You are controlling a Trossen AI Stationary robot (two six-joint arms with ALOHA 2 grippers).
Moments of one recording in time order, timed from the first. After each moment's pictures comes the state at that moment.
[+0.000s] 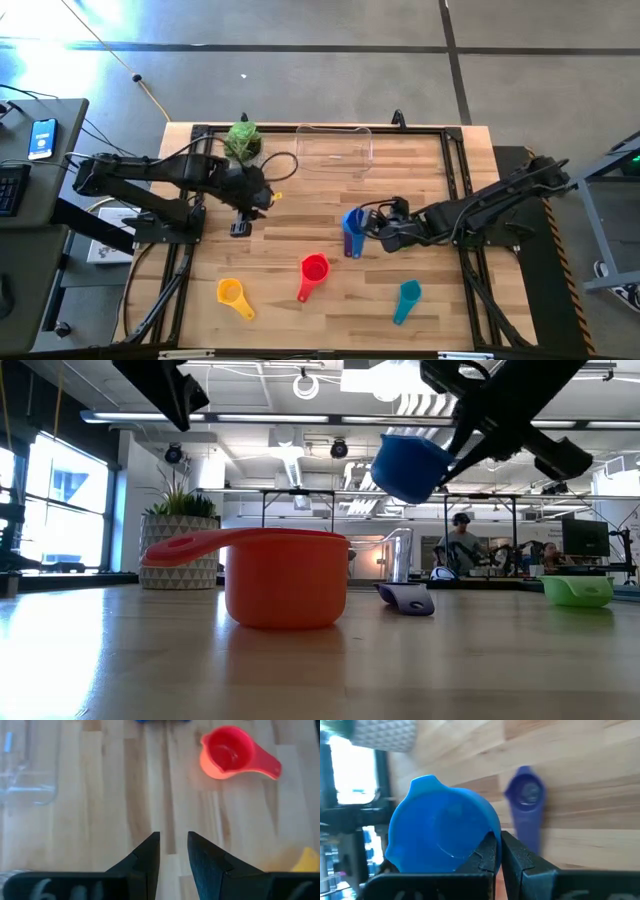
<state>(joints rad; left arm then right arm) -0.03 1.20 1.14 -1.00 0.05 0.03 0.36 1.36 0.88 -0.47 0.52 1.98</state>
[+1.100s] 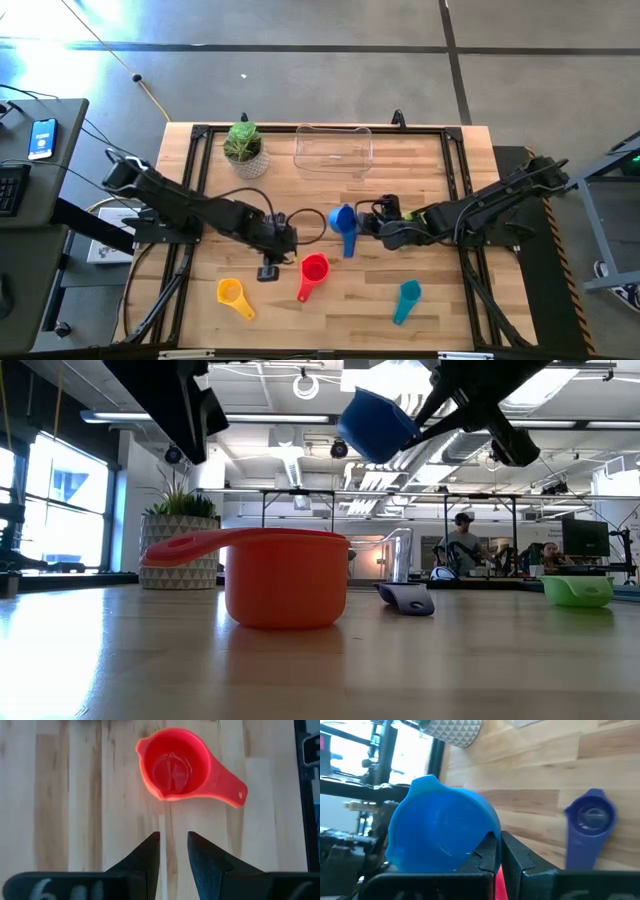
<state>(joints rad) -0.33 1.52 1.14 -0.72 -0.02 -0.31 0.36 1.37 0.88 -0.22 0.61 1.63</state>
